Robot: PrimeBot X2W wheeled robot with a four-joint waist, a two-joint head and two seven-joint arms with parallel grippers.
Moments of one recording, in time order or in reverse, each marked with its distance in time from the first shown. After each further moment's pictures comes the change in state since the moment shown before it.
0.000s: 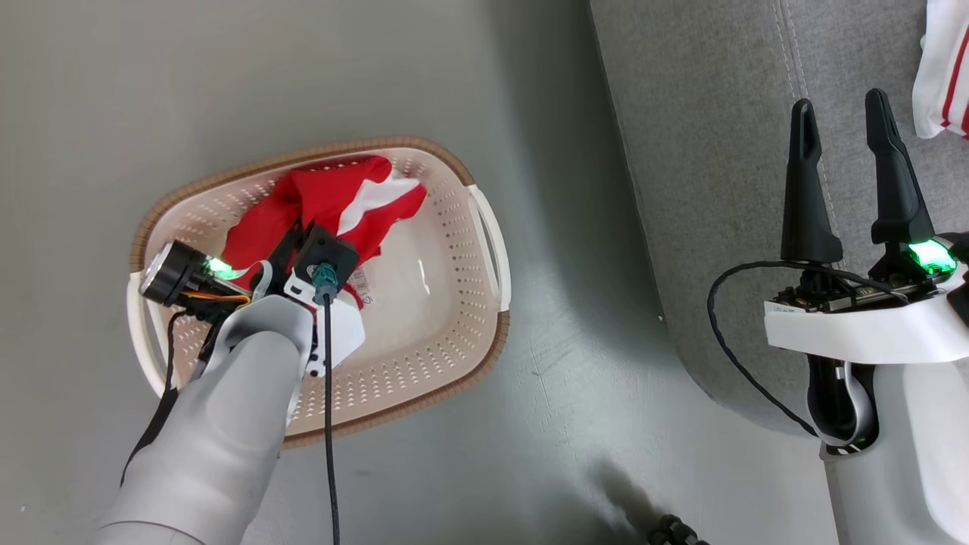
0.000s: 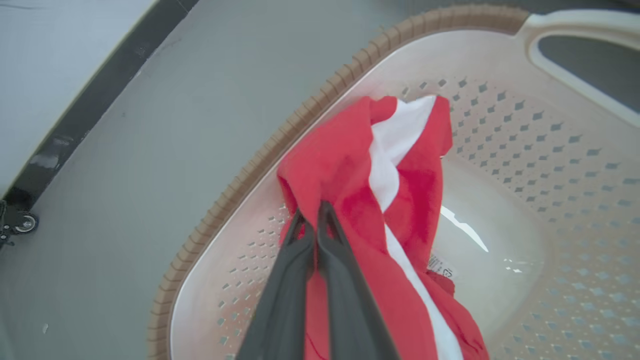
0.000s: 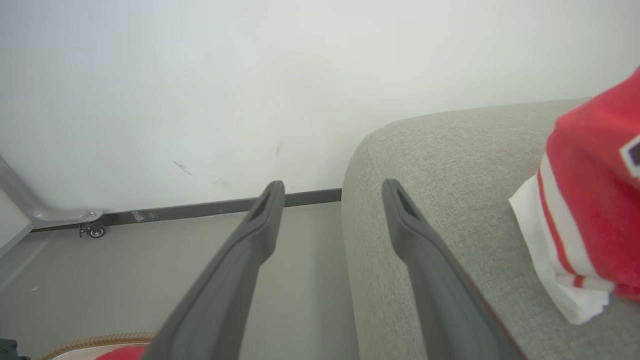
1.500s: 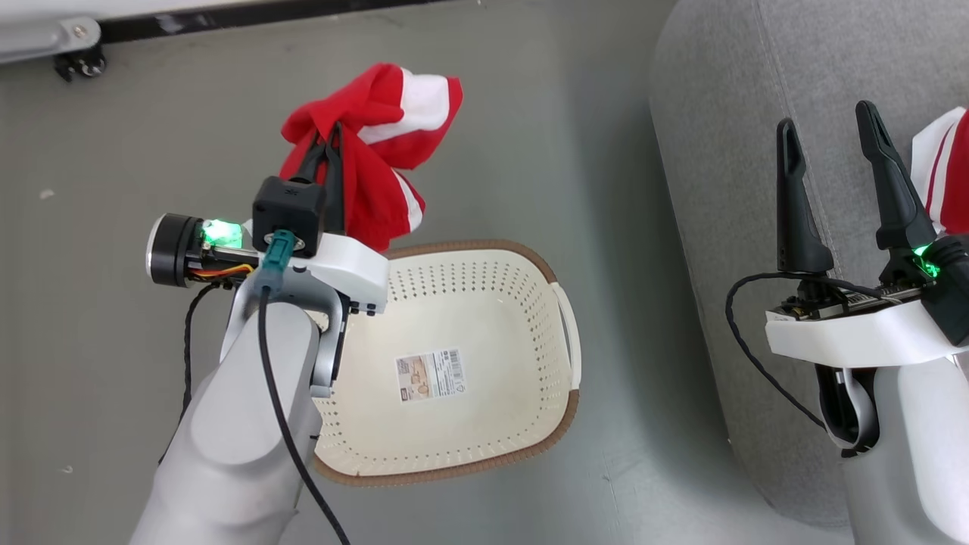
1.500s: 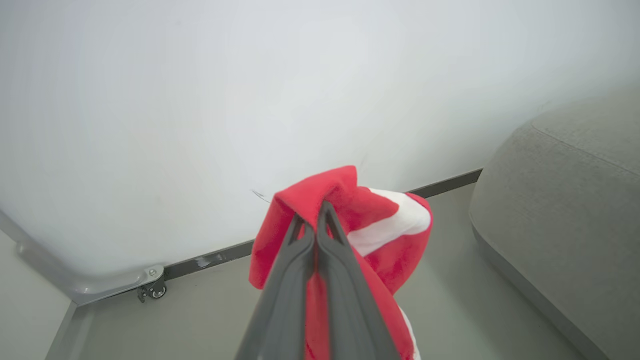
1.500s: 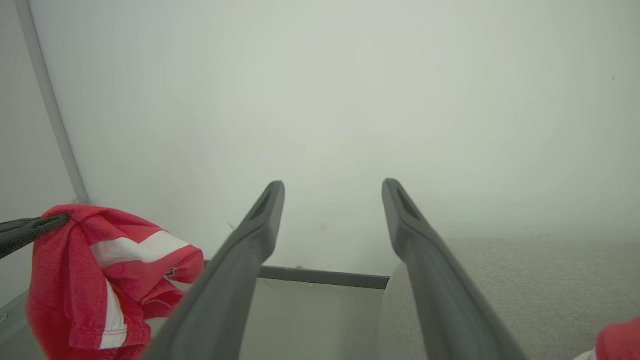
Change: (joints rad) left arm 0.145 -0.050 0.158 -0.533 -0.253 0.007 -0.067; right arm 0.003 -0.042 0.003 0.037 -0.149 0.000 0.000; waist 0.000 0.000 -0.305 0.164
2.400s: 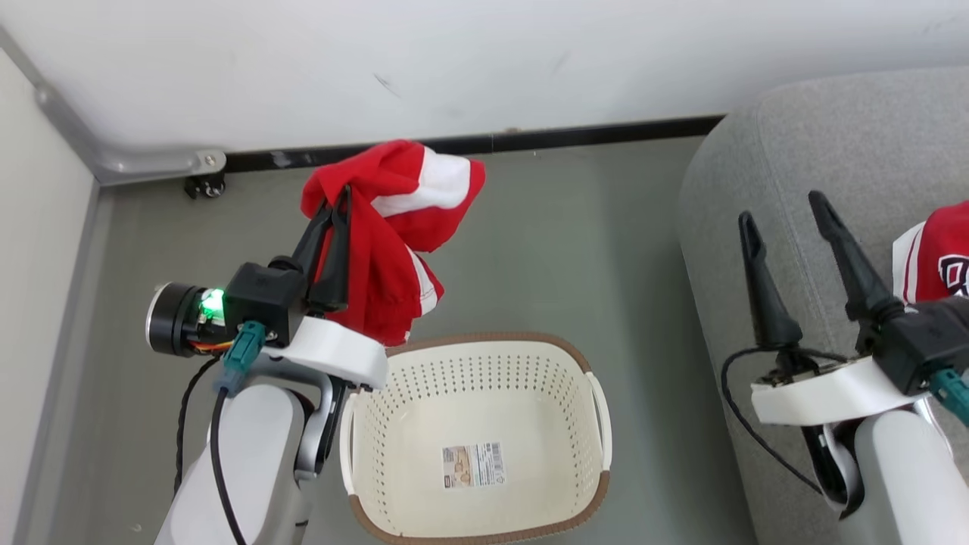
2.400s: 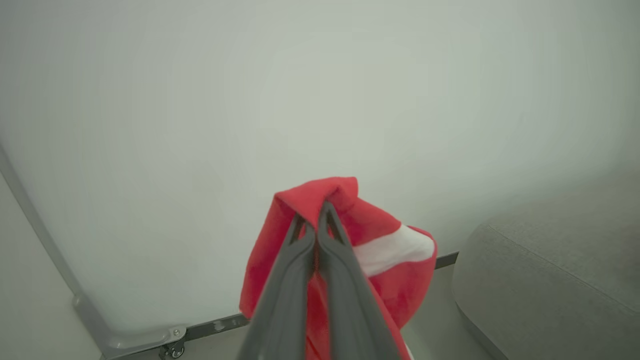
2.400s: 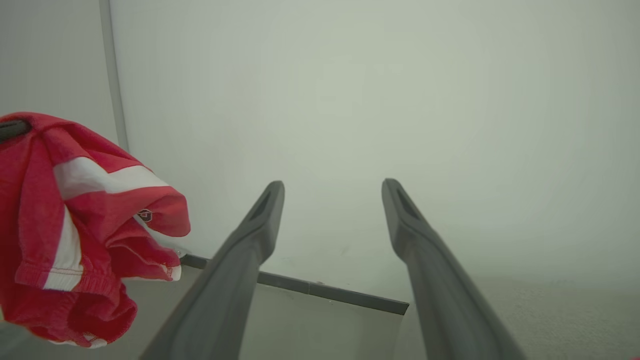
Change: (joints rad) left arm 0.226 0.034 0.026 -0.279 -0.068 -0.089 0.000; right arm 0.102 -0.046 0.046 0.059 -0.030 0.000 0.005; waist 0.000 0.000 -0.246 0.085
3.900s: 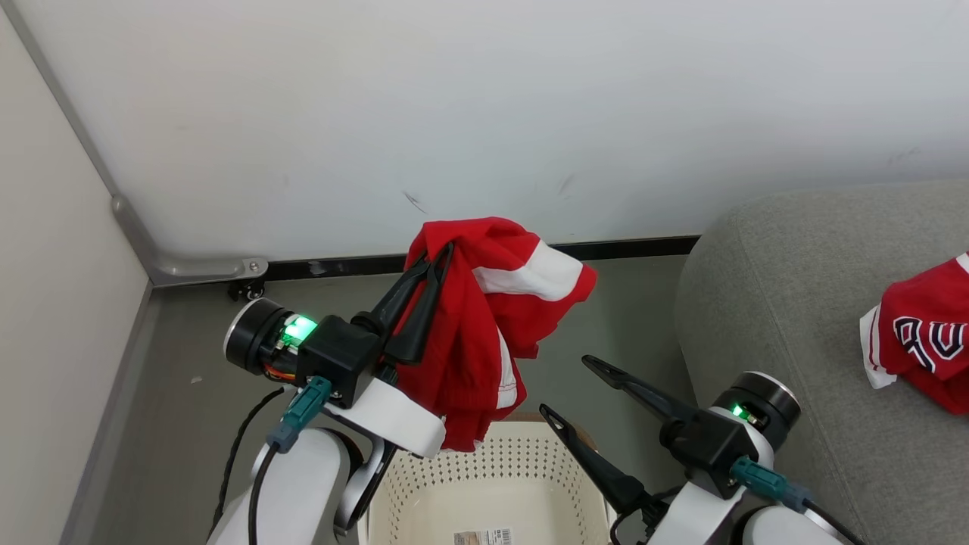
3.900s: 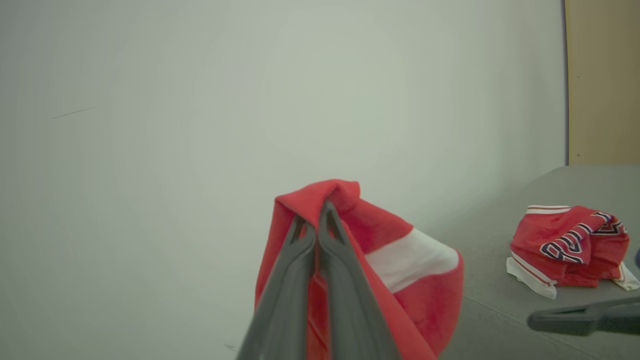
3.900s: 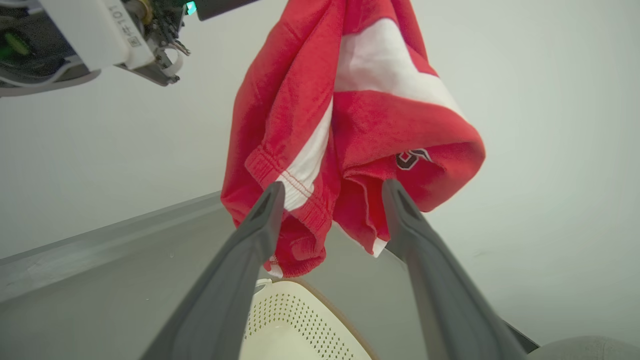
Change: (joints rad) left arm 0.086 0.009 -0.127 -0.113 -0.004 -0.149 0.000; right arm 0.054 -0.186 0.572 -0.076 0.144 0.000 0.201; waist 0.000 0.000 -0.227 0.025
